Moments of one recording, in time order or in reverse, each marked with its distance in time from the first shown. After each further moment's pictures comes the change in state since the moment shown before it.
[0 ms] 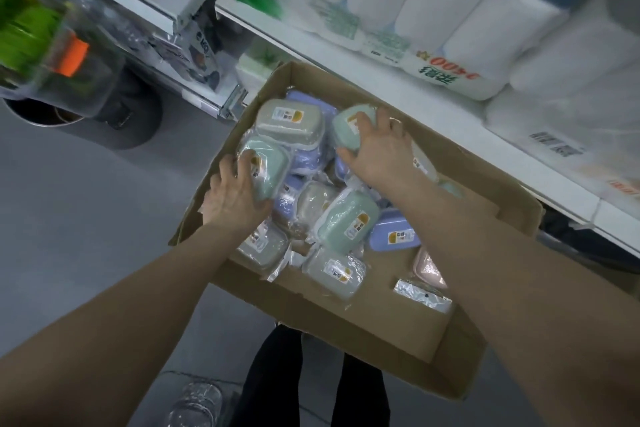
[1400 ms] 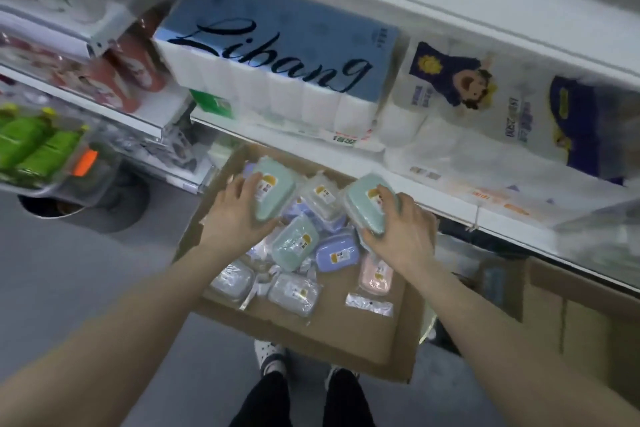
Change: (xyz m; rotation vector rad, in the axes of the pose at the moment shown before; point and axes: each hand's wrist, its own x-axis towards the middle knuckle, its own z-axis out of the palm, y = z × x) left_hand -0.082 0.113 -0.120 -0.089 0.144 0.368; right_hand -0.201 0.125 -0.071 0.139 0.269 0.140
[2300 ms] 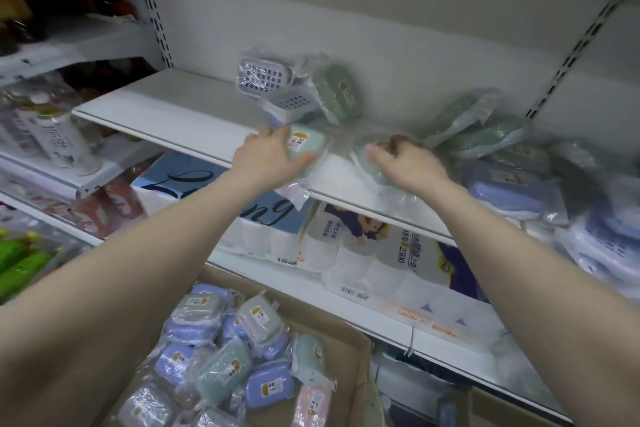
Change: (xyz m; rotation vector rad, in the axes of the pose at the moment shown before) left_hand 0.148 0.300 -0.191 0.116 0.270 0.074; right_hand 0.133 0.105 -0.341 0.221 0.195 0.086
